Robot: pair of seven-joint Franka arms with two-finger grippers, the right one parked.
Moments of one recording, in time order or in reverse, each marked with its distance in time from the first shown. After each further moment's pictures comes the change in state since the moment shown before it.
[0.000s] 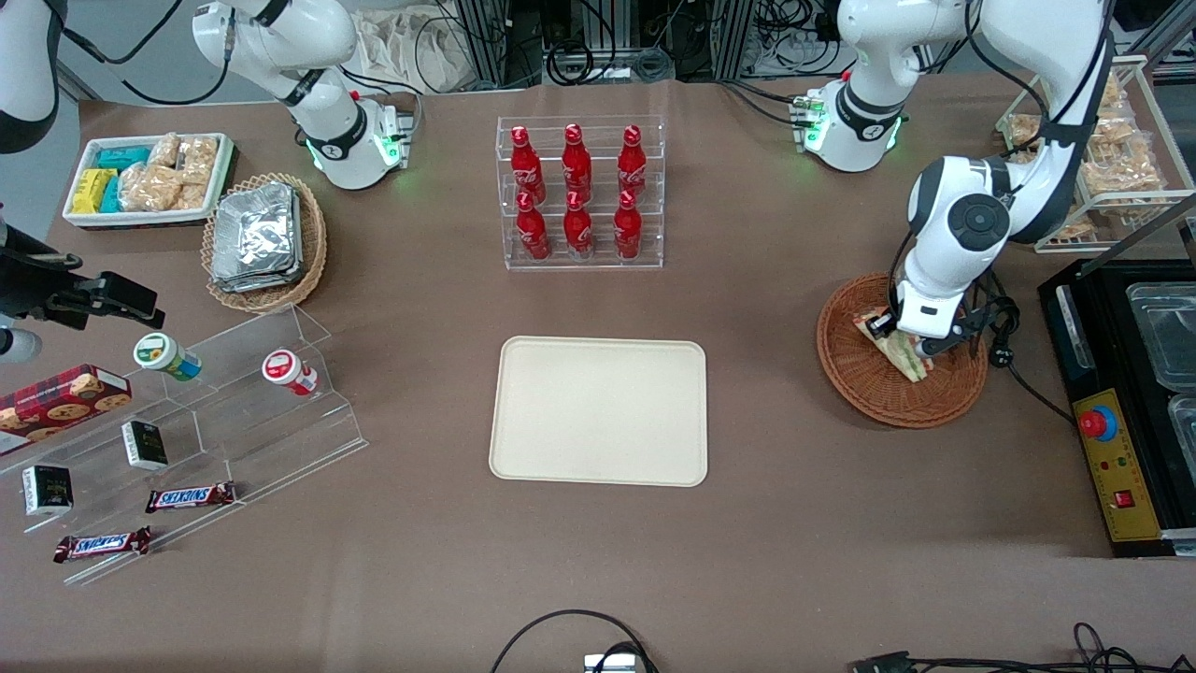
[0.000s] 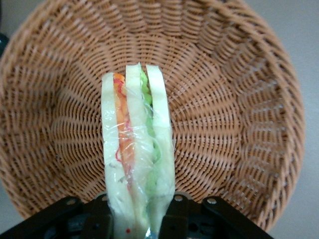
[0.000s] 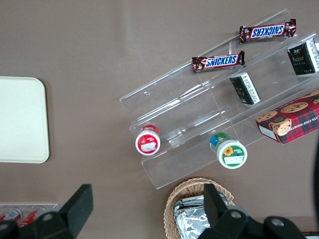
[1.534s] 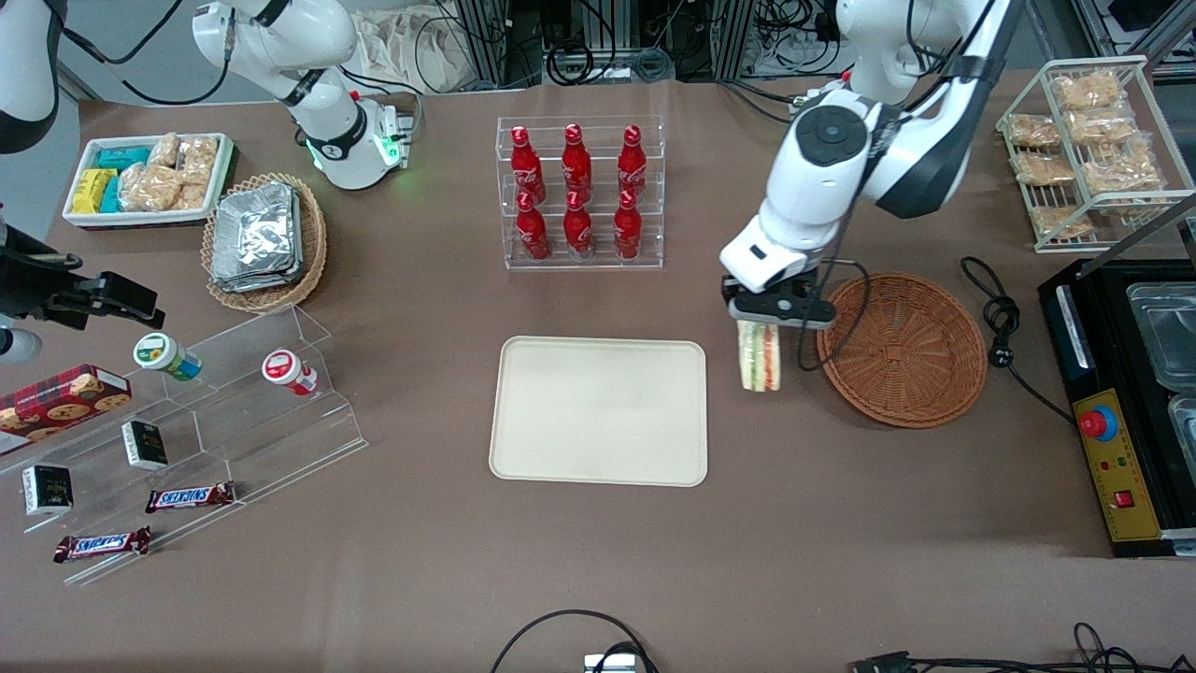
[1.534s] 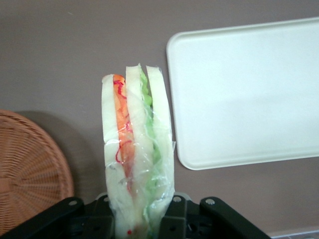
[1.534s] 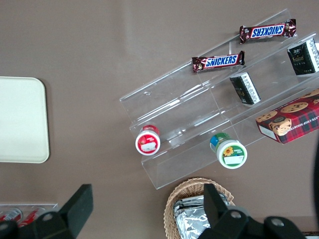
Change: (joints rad) arm -0.259 0.012 -0.223 0.402 -0.122 -0.251 0.245
